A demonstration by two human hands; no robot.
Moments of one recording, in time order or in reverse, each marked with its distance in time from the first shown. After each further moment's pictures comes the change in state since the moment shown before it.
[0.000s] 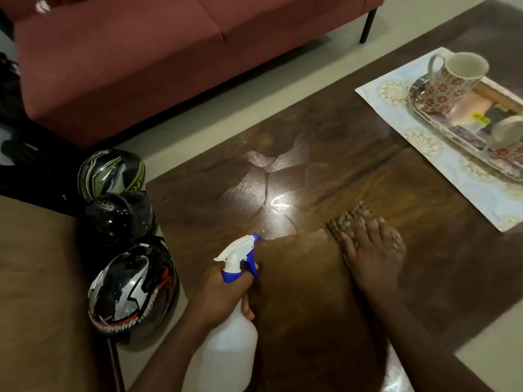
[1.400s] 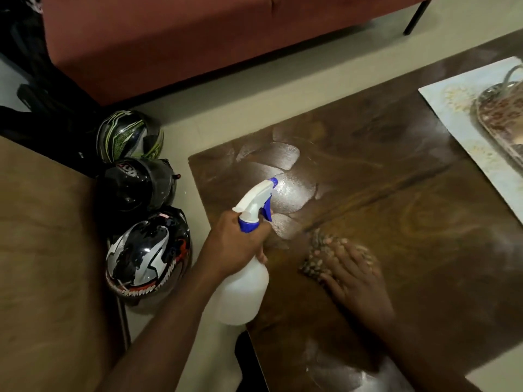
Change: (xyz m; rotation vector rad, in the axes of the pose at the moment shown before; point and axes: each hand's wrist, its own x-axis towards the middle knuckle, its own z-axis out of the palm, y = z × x) left_hand 0.026 0.016 -0.092 0.031 0.154 0.169; right_hand -0.052 -0.077 0.021 -0.080 -0.152 -0.600
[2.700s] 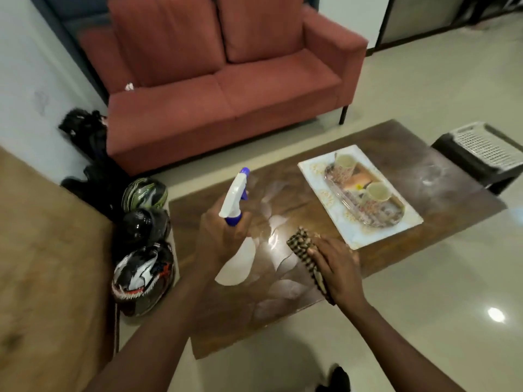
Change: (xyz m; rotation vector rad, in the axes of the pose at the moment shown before) left_hand -0.270 0.270 0.152 0.028 0.450 0.354; right_hand -0.199 0.143 -0.320 0.542 0.370 0.135
